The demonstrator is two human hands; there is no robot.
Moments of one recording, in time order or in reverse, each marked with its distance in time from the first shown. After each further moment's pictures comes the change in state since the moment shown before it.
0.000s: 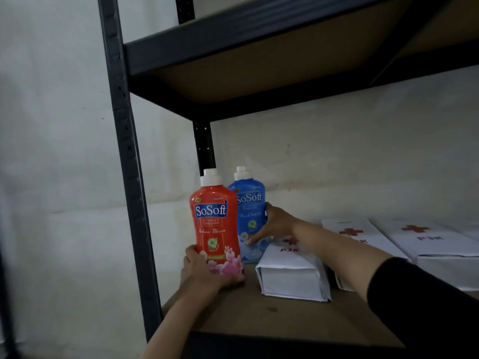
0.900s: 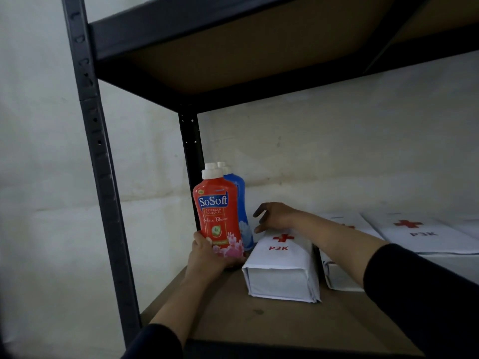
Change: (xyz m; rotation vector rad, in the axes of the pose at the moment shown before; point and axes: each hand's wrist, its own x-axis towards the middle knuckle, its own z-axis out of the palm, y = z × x) left_hand 0.039 0.019 0.040 0.103 -0.053 -0.011; right_hand 0.022 0.033 -0.017 -0.169 -0.041 0.185
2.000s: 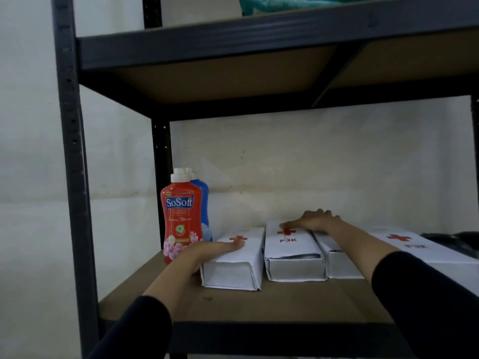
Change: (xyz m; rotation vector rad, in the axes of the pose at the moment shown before) left_hand -0.054 0.098 0.014 -0.217 -0.450 -0.281; right_hand -0.109 0.115 -0.107 -0.328 0.090 0.506
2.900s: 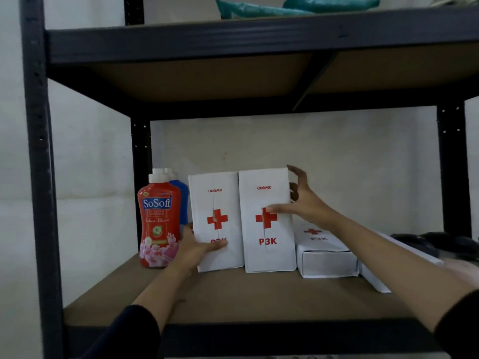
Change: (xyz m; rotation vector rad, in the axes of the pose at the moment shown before) left_hand 0.025 -0.008 0.025 -0.289 0.175 0.367; right_hand -0.058 0.016 -0.035 0.855 0.189 -0.682
